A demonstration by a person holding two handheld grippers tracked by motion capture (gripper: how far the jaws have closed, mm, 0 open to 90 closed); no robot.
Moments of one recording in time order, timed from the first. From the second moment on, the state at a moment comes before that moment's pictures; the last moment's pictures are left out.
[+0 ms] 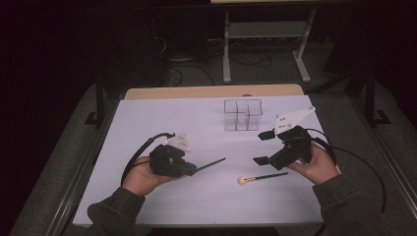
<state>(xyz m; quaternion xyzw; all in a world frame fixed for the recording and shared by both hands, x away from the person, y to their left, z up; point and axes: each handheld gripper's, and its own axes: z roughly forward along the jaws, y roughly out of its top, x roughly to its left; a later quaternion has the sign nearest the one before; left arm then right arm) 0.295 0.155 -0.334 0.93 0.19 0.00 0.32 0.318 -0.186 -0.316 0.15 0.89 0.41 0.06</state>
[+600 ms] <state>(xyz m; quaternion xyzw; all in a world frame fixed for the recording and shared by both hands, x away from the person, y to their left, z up) 0.296 0.140 -0.325 0.94 0.15 -0.01 0.31 0.321 -0.156 -0.312 0.10 0.91 0.39 0.04</state>
